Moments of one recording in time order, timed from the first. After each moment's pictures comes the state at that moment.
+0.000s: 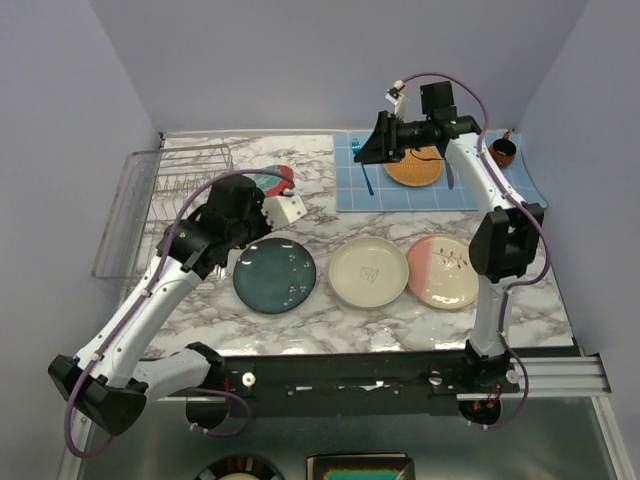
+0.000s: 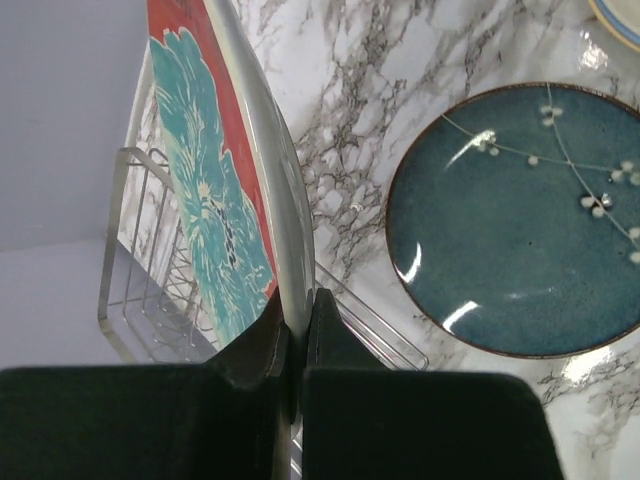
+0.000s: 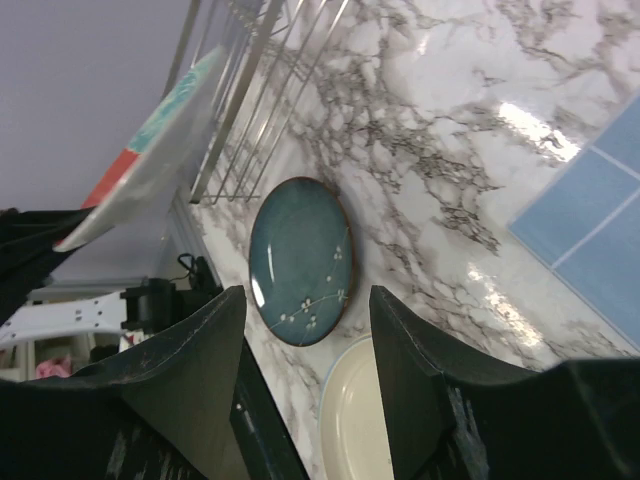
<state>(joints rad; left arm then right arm) -0.48 1.08 1.24 -0.80 -0.02 0.72 0.23 2.08 2.05 -0.72 -0.91 0.24</state>
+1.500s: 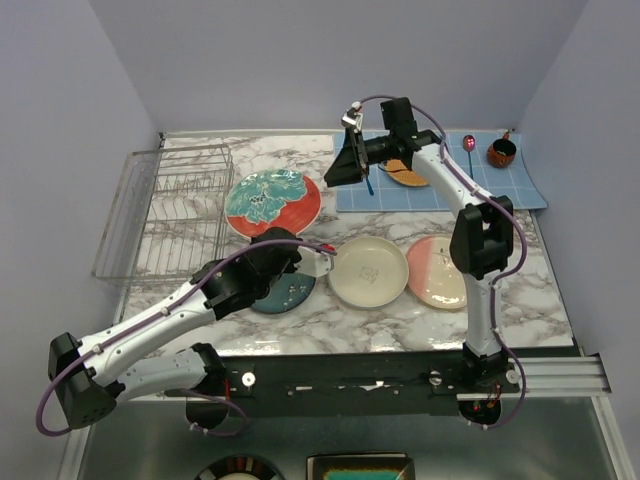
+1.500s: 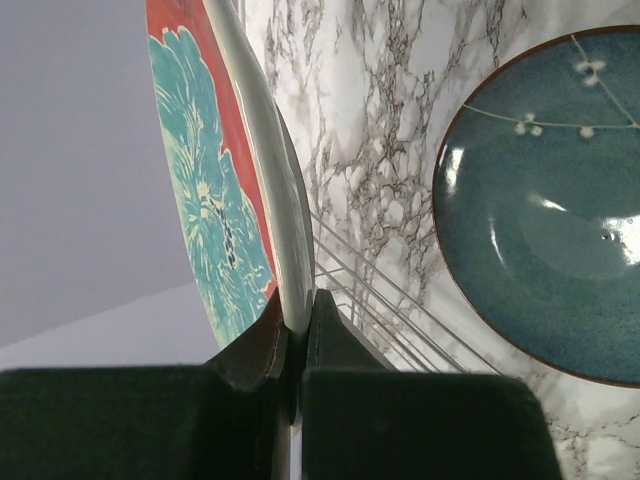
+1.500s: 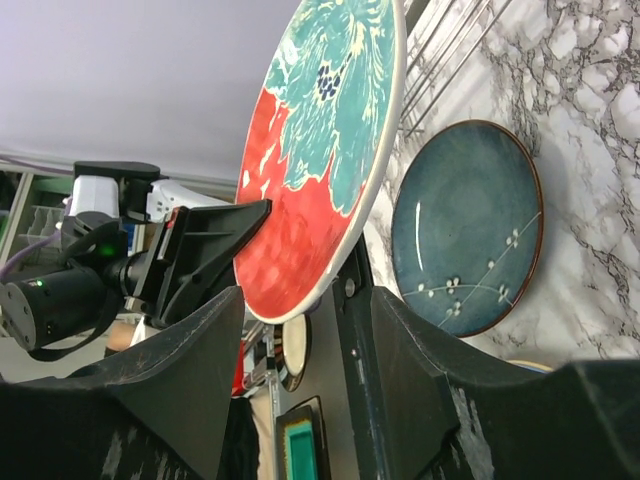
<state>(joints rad) -0.92 1.01 0.91 -0.54 -0.52 0.93 0.37 2.18 2.02 -0.52 -1.29 0.49</state>
